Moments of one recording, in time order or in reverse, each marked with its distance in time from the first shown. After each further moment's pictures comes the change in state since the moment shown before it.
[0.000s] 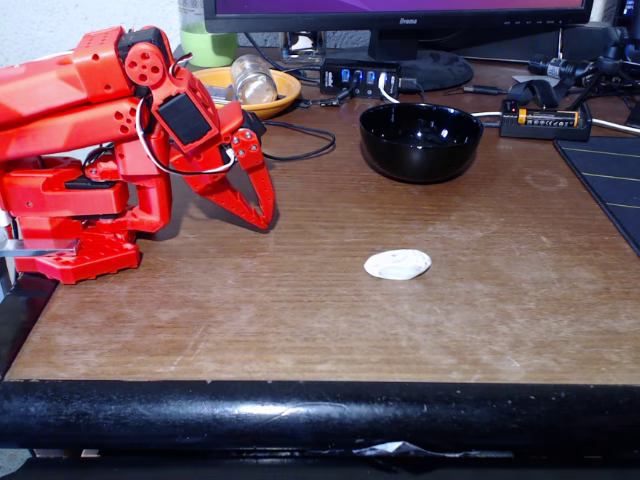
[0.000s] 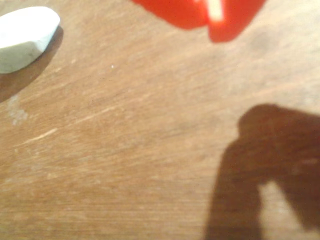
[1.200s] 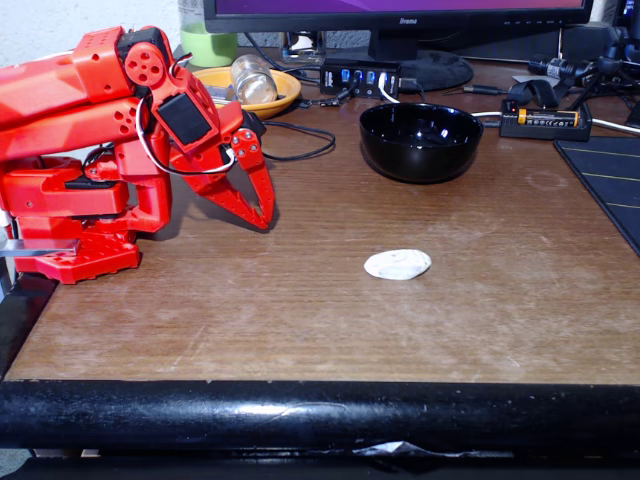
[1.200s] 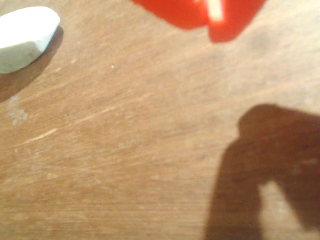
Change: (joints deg) arm 0.0 0.0 0.0 0.0 0.0
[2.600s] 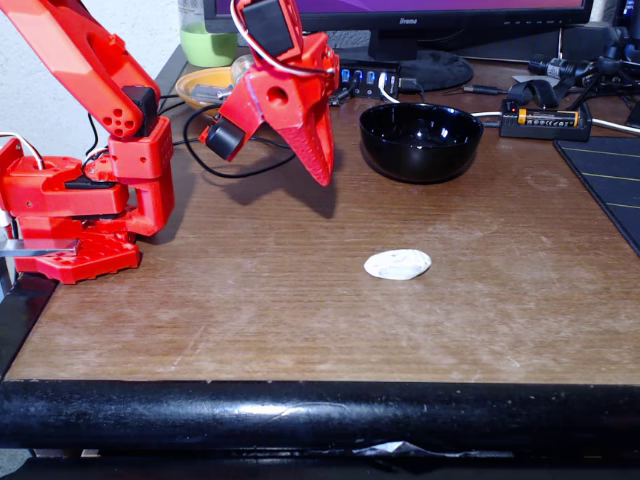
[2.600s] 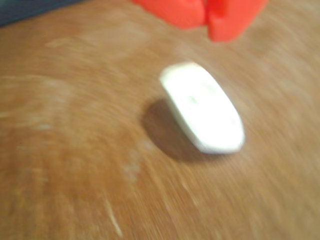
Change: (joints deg) arm 9.3 -59.1 -50.4 -2.4 -72.9
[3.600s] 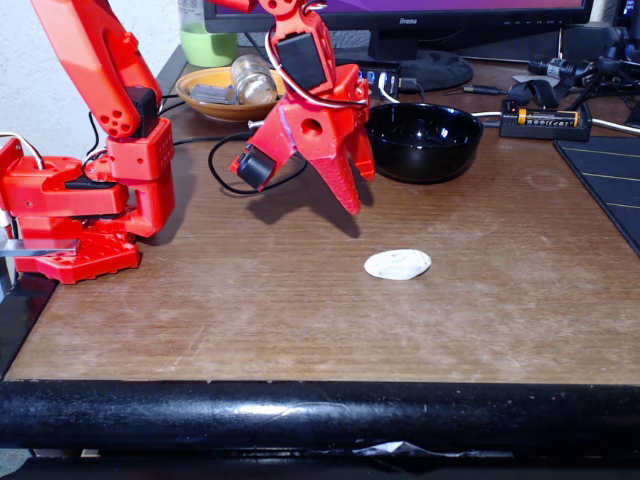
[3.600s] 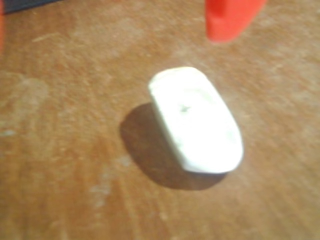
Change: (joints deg) arm 3.3 -13.9 -2.4 -11.9 -1.1
